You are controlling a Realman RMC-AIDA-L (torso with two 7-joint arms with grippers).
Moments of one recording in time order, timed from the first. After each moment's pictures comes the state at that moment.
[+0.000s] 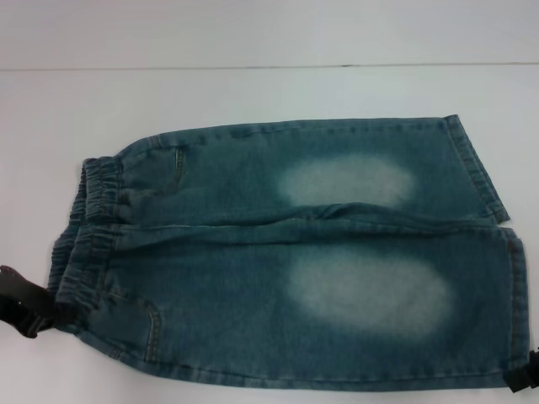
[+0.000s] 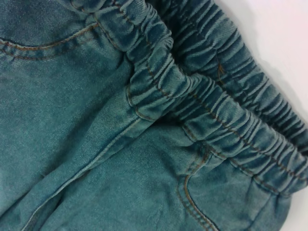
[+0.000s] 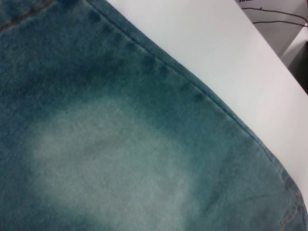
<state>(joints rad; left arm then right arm) -0.46 -2.12 0.71 1.13 2.69 1.65 -1.84 0.53 2.06 -0.63 -0.99 -2.79 -1.90 2.06</state>
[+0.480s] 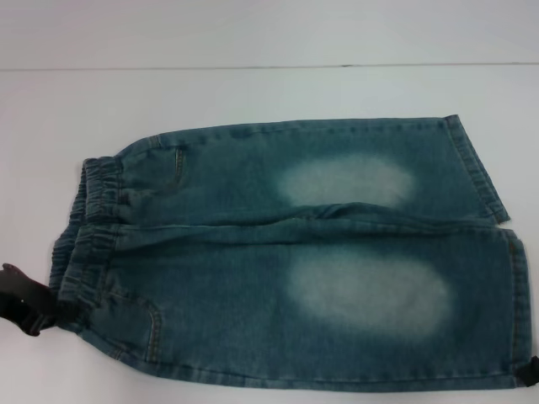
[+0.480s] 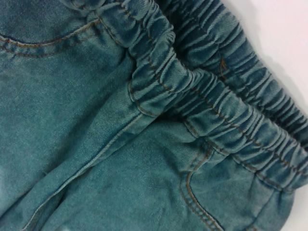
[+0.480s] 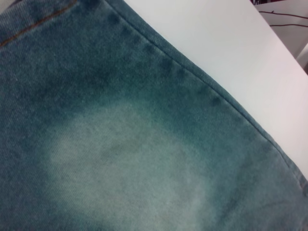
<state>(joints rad) -0.46 -2.13 0.71 1.13 2.69 1.65 -1.84 0.53 2.05 -0.66 -0.96 -2.80 -1.86 2.06</state>
